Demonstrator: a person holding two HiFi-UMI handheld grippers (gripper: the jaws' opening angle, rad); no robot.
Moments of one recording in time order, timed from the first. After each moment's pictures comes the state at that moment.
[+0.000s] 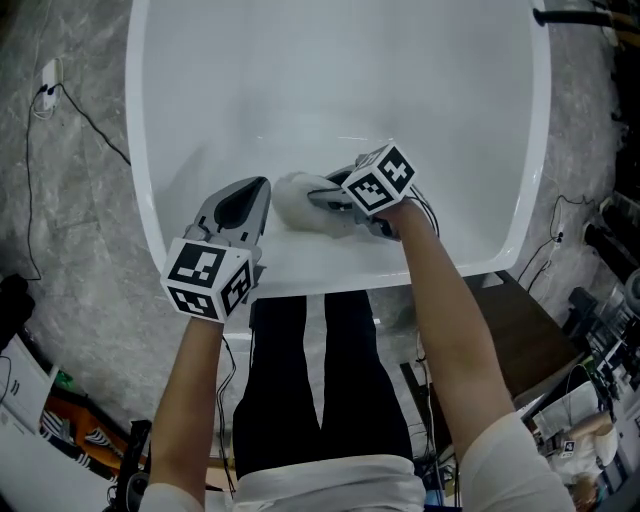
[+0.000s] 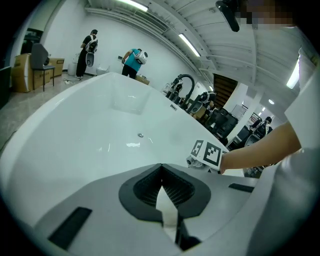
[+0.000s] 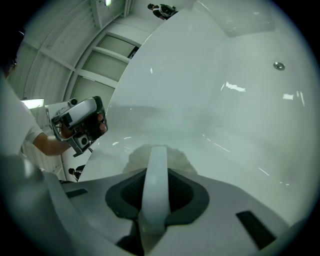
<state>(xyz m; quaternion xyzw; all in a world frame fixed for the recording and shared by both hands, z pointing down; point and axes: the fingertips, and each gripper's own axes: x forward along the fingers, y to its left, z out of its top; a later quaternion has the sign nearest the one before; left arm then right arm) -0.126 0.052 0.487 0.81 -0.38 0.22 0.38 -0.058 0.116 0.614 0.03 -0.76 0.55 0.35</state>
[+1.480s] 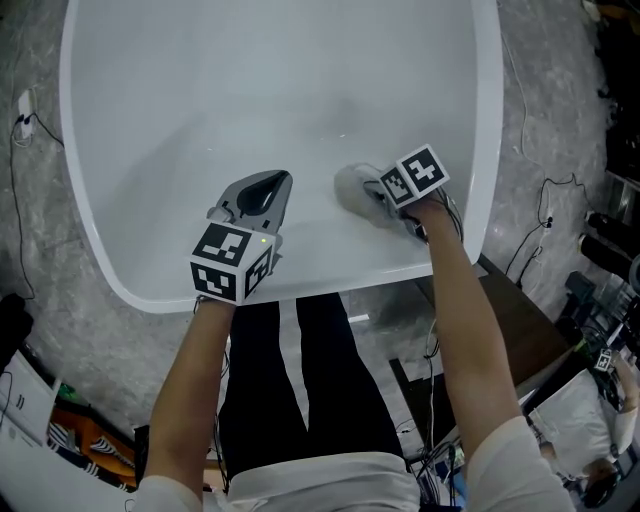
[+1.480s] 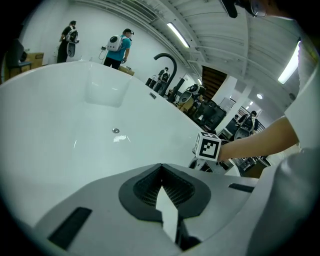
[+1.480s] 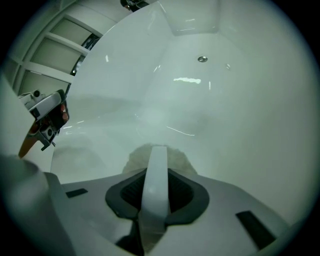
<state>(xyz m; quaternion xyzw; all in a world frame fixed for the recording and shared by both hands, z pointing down) 0.042 0.043 0.503 0.84 -0.30 0.25 0.38 0.205 0.113 0.646 0.21 -0.63 0.55 0.51</state>
